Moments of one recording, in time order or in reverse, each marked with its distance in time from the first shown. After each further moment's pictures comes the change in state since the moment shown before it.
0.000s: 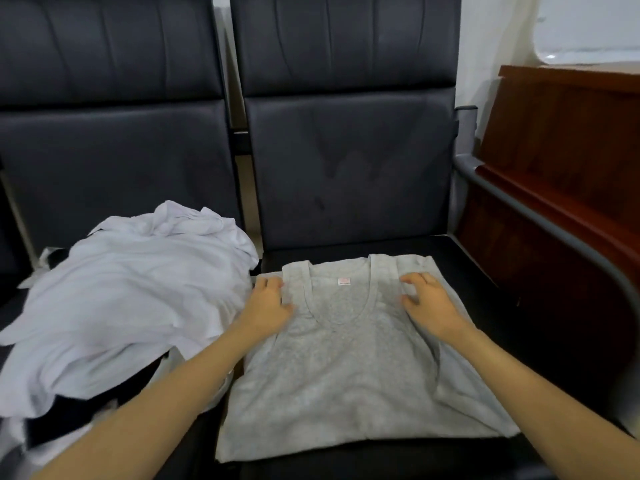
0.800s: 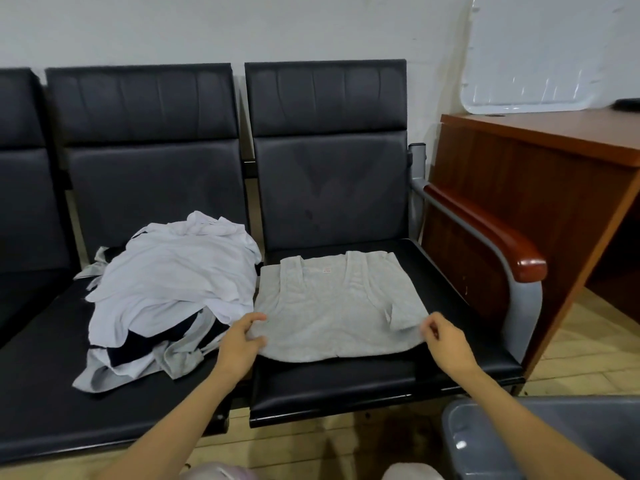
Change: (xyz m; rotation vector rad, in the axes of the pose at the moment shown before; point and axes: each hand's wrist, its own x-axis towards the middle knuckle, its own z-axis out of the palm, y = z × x) left_hand -0.178 -0.023 -0.006 -0.499 0.137 -0.140; right_hand -0.188 0.034 -0.038 0.177 0.177 0.184
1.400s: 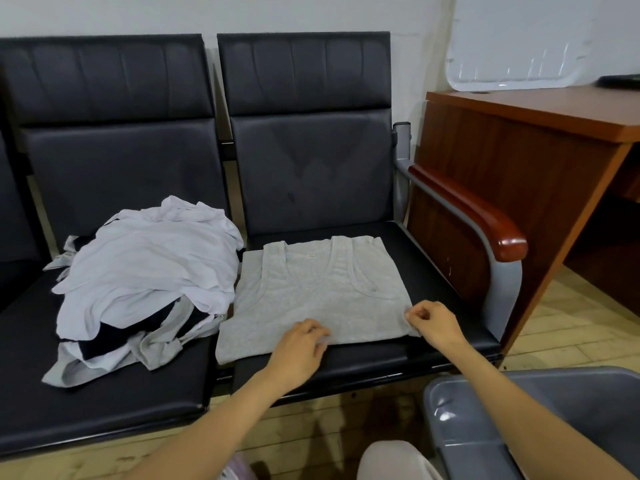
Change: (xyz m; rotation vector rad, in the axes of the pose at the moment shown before) left_hand -0.034 0.027 0.102 0.610 -0.346 0.530; right_hand 0.011 0.013 -0.012 0.026 -0.088 0.105
